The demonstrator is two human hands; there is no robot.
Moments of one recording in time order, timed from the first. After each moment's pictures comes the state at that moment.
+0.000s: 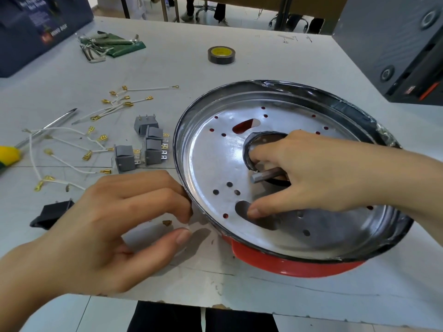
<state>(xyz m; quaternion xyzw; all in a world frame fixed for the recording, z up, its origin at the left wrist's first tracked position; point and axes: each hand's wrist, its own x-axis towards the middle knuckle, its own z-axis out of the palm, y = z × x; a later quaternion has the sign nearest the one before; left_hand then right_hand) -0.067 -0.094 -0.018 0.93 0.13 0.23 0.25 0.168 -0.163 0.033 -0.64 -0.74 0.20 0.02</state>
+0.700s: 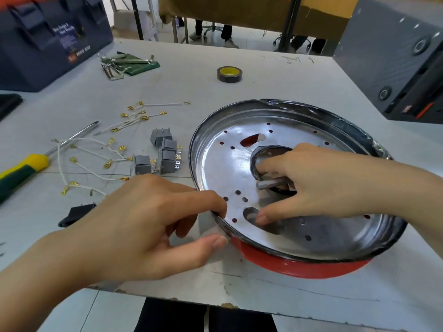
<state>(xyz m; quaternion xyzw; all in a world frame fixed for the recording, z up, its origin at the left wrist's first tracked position) -0.062 -0.090 0.007 0.96 0.10 0.15 0.20 0.164 -0.166 0.040 -0.66 -0.73 0.18 -0.02</state>
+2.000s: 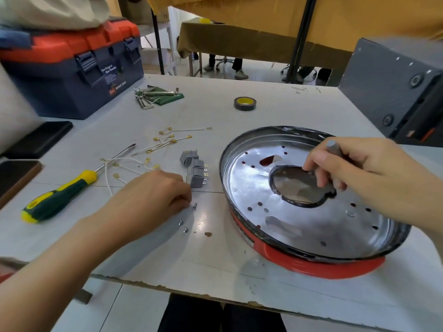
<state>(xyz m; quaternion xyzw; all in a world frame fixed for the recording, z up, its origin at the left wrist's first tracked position) -0.084 -0.041 -0.012 0.95 0.30 0.10 0.06 0.180 -0.195 0.044 -0.67 -0.63 0.13 0.36</state>
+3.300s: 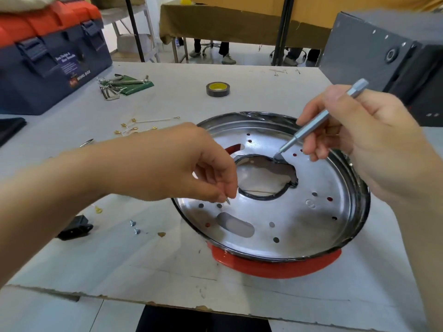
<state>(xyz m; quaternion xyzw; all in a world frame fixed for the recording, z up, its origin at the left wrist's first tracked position) 0.009 -0.072 0.061 0.95 0.11 -0.02 0.29 0.217 -0.193 0.042 -0.53 -0.54 0.26 0.60</state>
